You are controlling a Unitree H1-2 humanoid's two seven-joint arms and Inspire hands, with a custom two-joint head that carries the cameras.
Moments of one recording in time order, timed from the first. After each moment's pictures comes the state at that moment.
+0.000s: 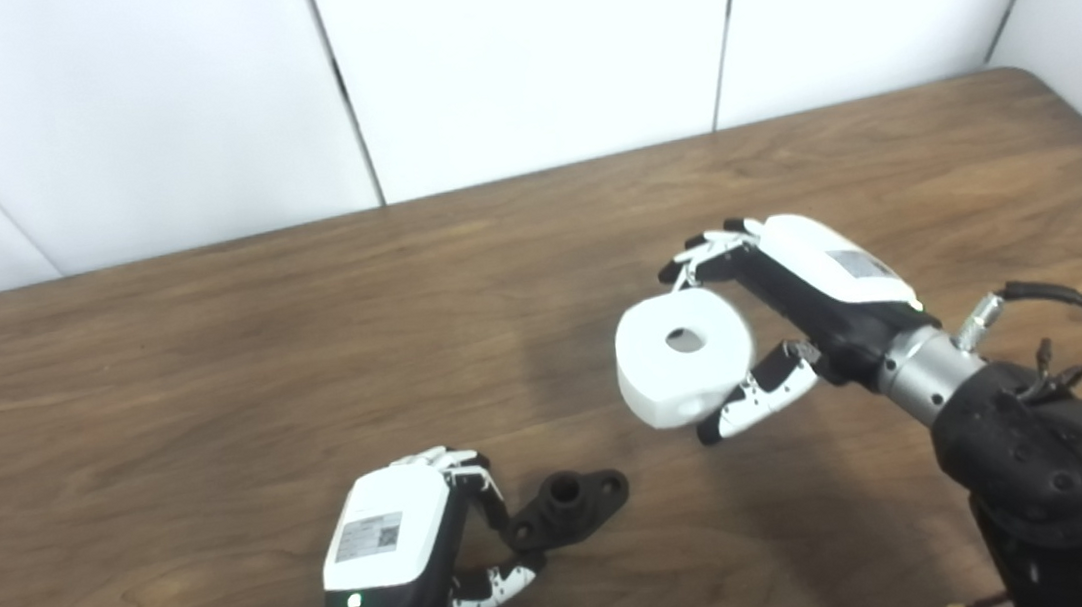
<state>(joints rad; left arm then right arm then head) 0.15 0.14 -0.41 -0.49 1.24 0.19 -0.44 -0.09 -0.27 0.06 -0.78 -0.82 0.47 0.78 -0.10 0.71</state>
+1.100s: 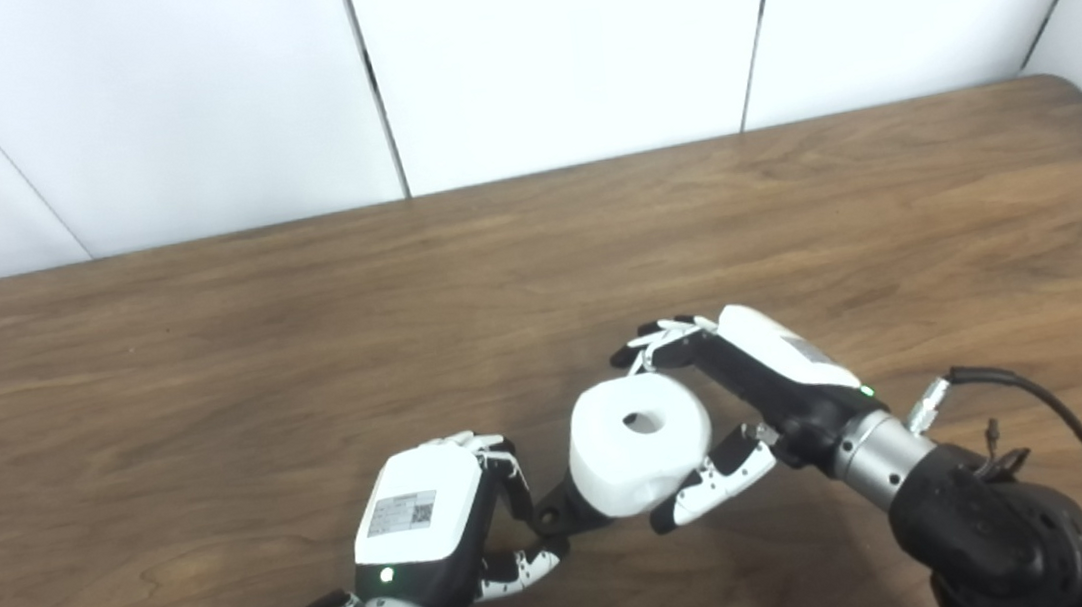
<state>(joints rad) 0.13 0.11 -0.44 -0.48 1.30 0.22 -0.48 0.00 -0.17 0.19 -0.75 -0.81 0.44 0.73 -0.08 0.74</state>
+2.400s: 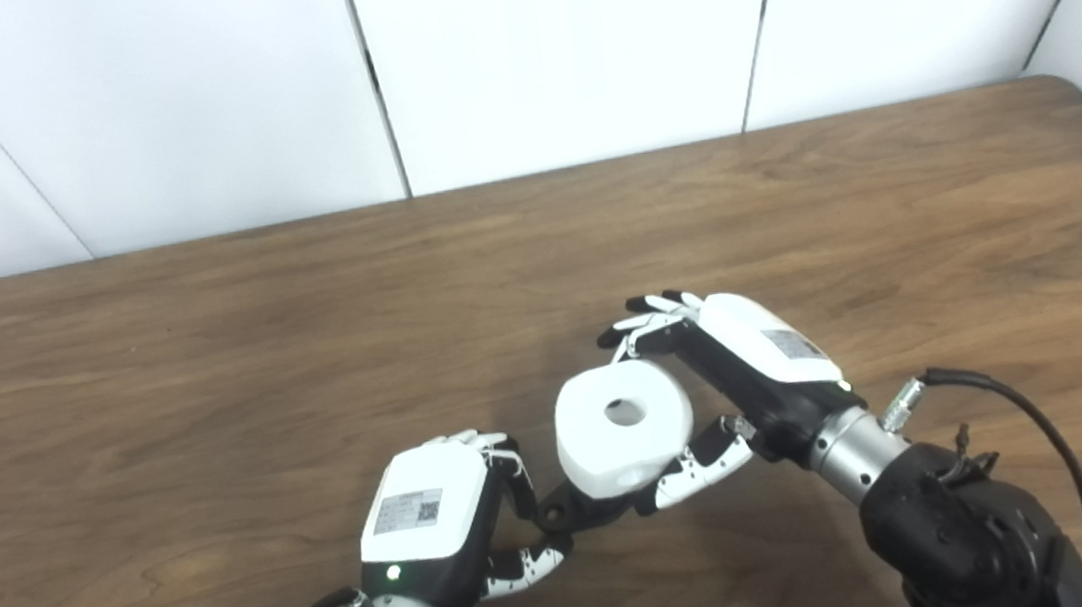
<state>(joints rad) 0.13 0.10 -0.45 -0.48 1.32 0.22 -0.49 -0.02 -0.18 0.25 -0.69 -0.84 0.38 0.59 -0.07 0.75</state>
